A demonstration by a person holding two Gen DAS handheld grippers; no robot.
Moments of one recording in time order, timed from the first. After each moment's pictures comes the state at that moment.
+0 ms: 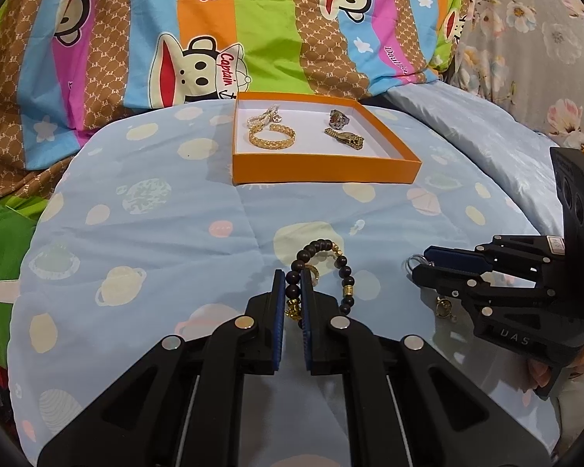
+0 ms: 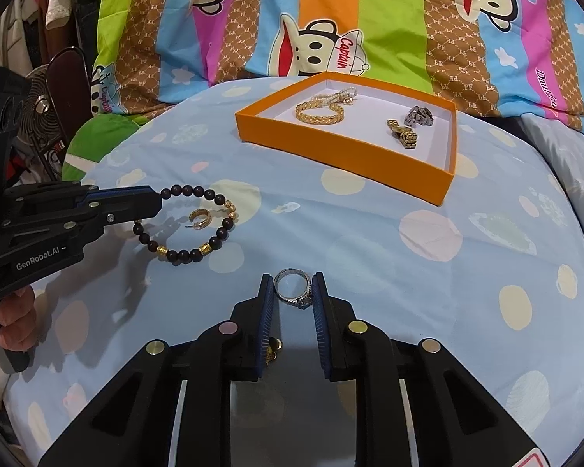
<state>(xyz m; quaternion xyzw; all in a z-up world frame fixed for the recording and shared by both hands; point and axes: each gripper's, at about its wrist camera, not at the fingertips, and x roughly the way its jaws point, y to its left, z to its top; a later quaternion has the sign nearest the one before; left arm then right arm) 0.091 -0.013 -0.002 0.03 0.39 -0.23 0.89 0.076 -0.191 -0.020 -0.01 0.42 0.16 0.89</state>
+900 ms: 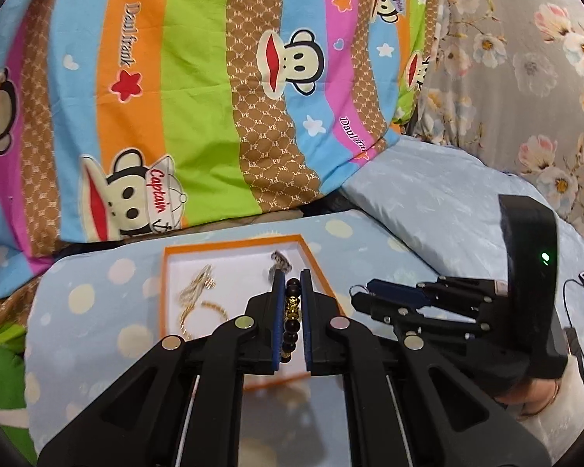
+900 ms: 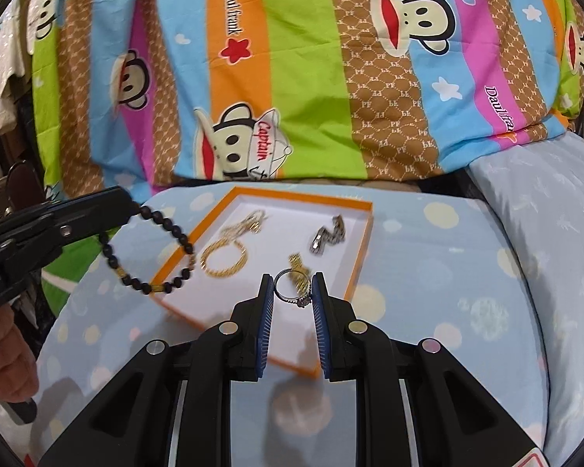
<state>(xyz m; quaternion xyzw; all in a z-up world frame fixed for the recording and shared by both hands) 0.218 -0.116 0.113 0.03 0.33 -0.31 0.89 0.201 -0.279 0.057 0.07 0.37 0.10 0.92</state>
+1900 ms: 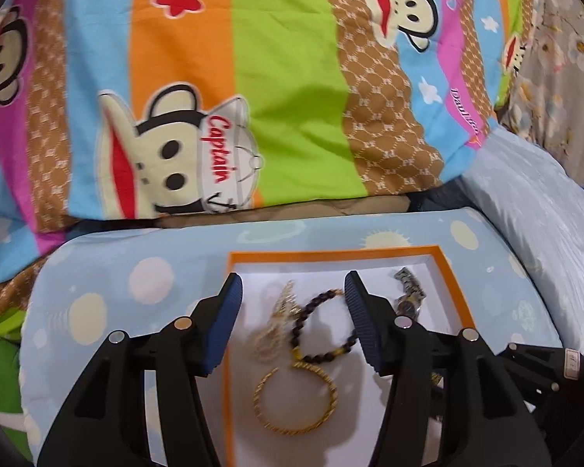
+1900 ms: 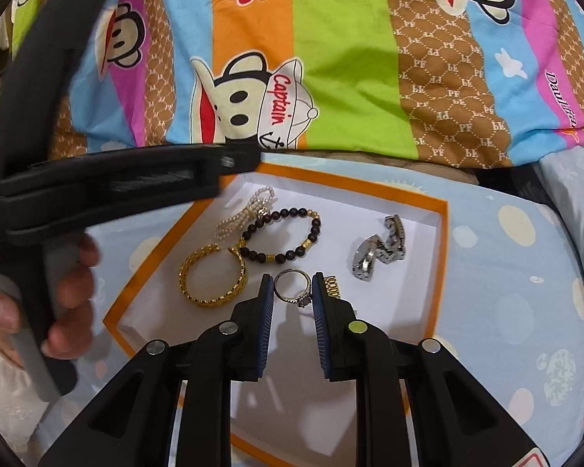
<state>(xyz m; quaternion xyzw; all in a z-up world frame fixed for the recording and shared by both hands) 0.343 -0.092 0.039 0.03 0.39 -0.18 0.90 0.279 -0.221 0.001 0.04 0.43 0.13 0.89</state>
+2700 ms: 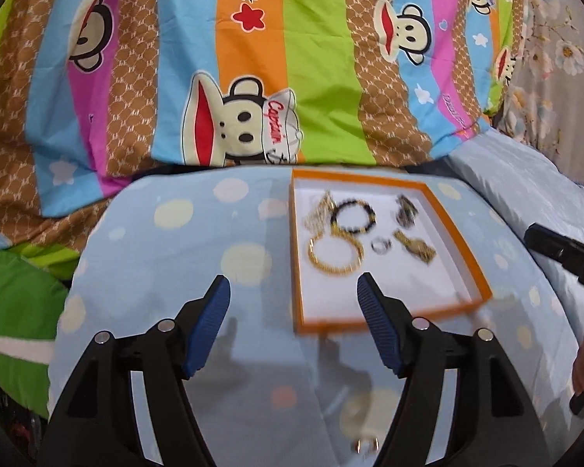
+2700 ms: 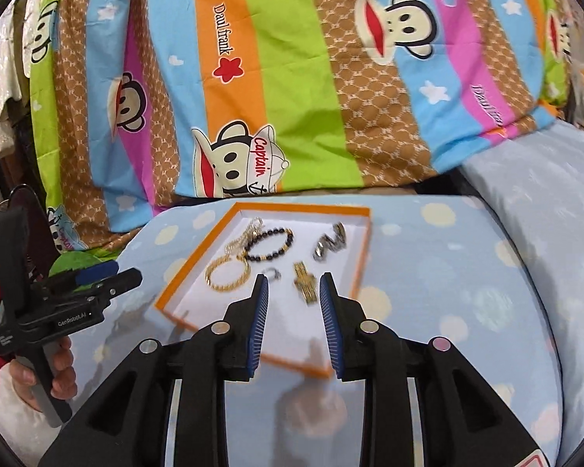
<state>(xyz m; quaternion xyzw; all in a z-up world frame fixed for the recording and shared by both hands) 0.201 -0.012 0.037 0.02 0.37 -0.17 0.91 0.147 -0.280 0.059 0.10 0.34 0.08 0.93</state>
